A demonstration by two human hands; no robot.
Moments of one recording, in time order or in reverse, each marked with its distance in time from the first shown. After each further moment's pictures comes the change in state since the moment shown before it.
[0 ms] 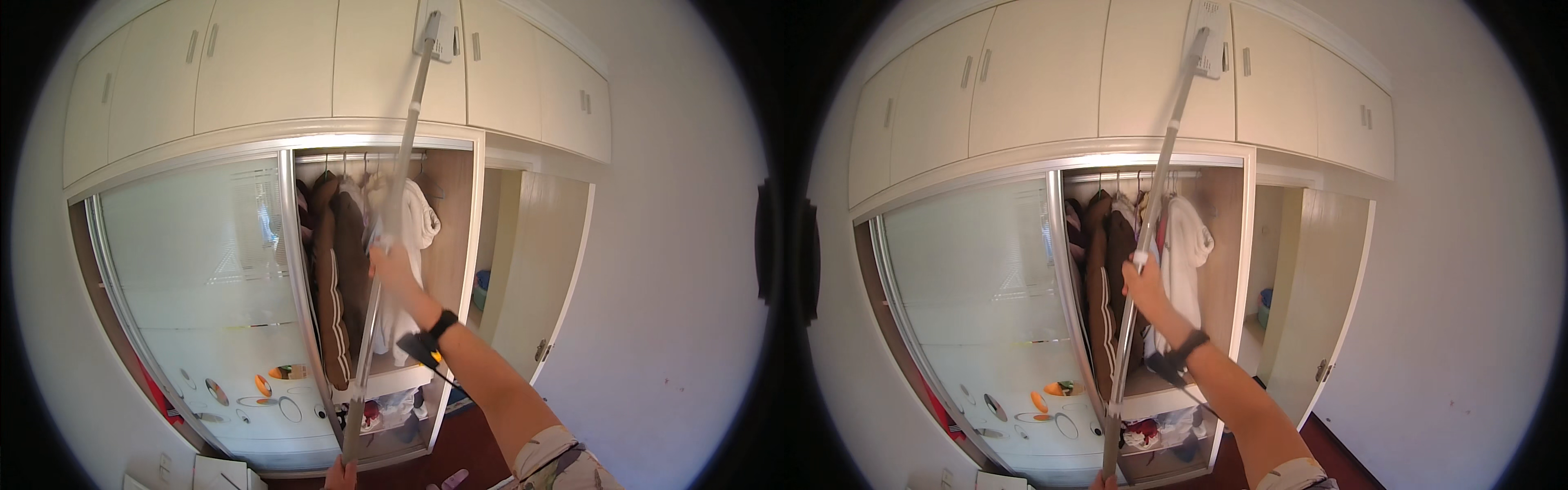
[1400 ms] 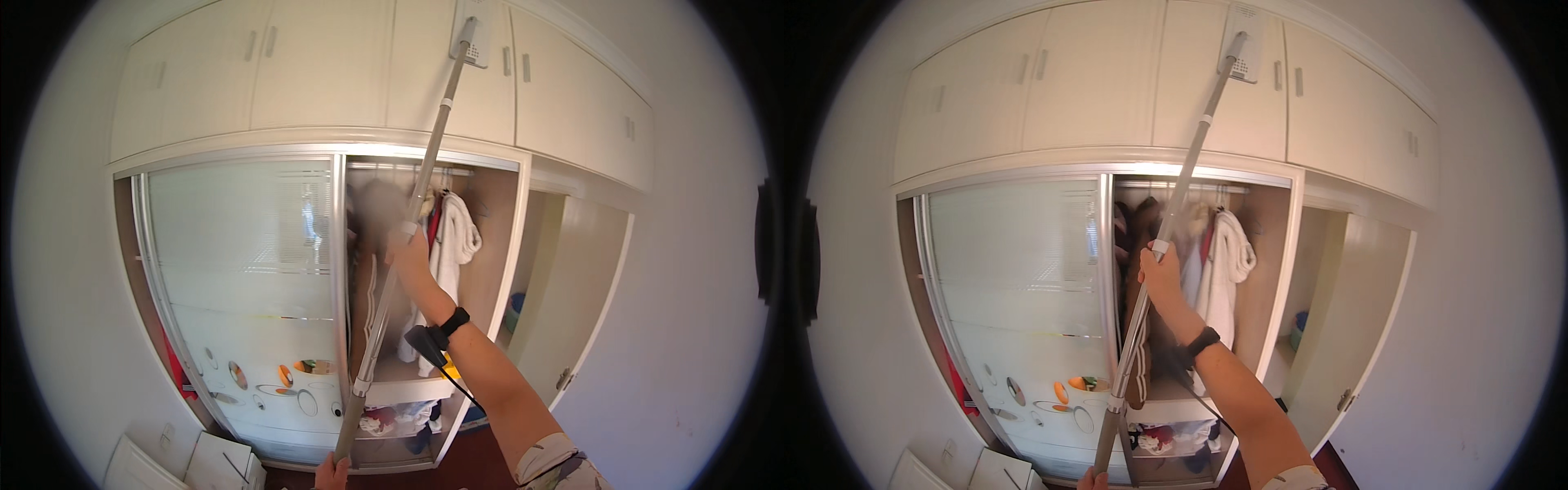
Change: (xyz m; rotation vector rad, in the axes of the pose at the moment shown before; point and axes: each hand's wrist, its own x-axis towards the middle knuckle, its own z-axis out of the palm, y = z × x) left_hand -0.013 -0.003 -0.020 -0.293 0.058 -0.473; right_hand 0.007 -0.048 0.047 0.272 -0.029 -0.067
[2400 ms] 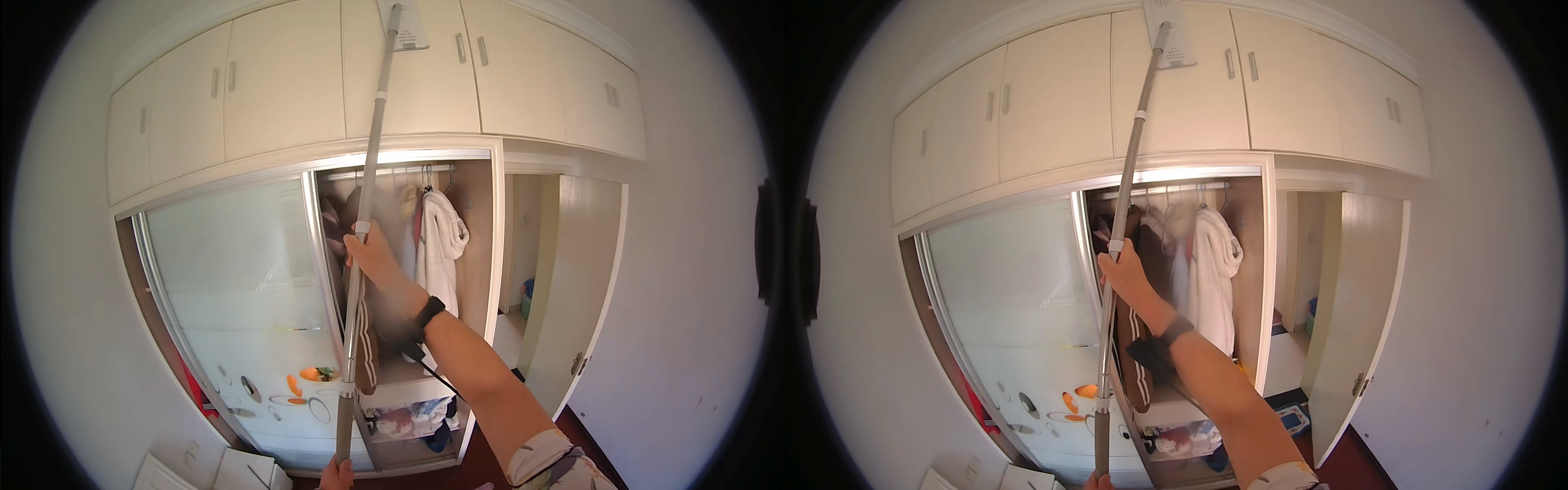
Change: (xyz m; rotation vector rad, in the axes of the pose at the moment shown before) left_hand 0.014 0.050 -0.023 0.026 -0.098 0.074; right_hand 0.012 -0.022 -0.026 -0.026 -0.199 0.003
